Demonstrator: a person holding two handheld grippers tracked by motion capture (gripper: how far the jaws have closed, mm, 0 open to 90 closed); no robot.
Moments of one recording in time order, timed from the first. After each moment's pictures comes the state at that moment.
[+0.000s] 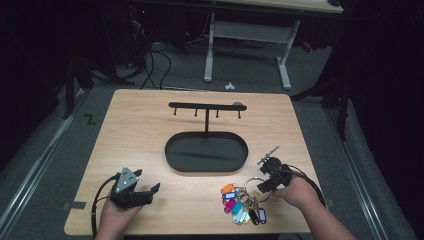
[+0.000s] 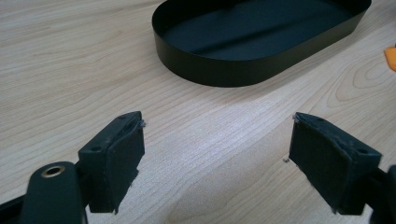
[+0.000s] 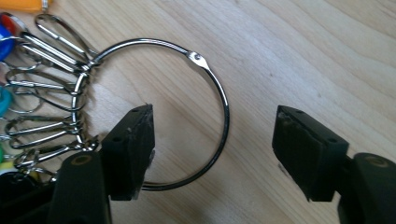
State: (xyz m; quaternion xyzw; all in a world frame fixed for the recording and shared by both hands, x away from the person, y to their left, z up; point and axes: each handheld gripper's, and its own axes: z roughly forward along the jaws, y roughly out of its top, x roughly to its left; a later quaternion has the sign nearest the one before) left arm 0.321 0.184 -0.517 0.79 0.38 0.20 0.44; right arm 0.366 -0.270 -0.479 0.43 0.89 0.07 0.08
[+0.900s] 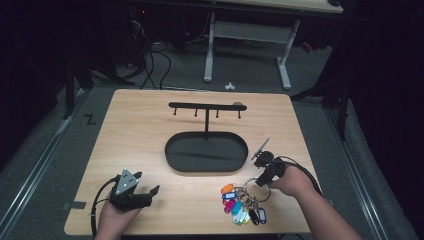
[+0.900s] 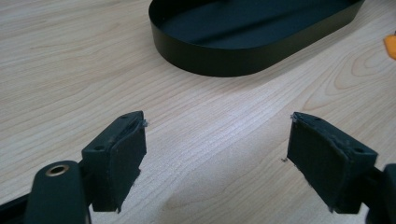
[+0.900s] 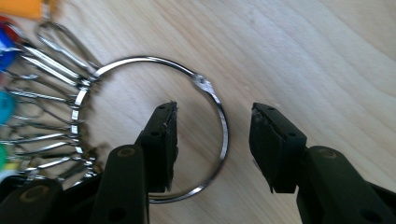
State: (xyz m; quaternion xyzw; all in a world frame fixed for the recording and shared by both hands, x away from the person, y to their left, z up) left arm 0.315 0.188 -0.519 0.79 0.38 0.20 0.44; right arm 0.393 -0.260 -0.481 0.40 0.92 0.04 0.03
